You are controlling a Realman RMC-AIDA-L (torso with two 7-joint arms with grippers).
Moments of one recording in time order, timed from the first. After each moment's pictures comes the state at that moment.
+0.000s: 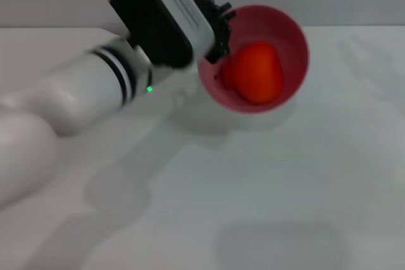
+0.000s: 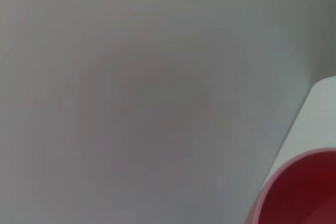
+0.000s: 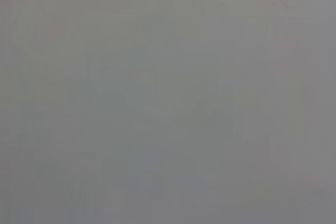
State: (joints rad) left arm -0.36 -2.06 2.00 1.35 2.38 0.18 -2.13; right arm 0.28 2.07 -1.11 -1.02 -1.01 -0.99 1.47
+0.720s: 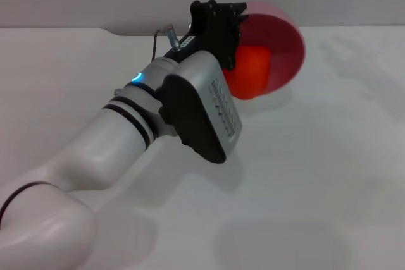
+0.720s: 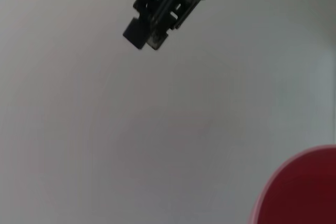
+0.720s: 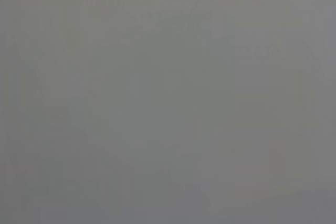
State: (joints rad) left arm -0.37 -2.07 2.27 1.11 2.38 -0.40 -1.71; right arm 0.33 2.07 -1.13 -1.00 -1.00 -1.03 1.48
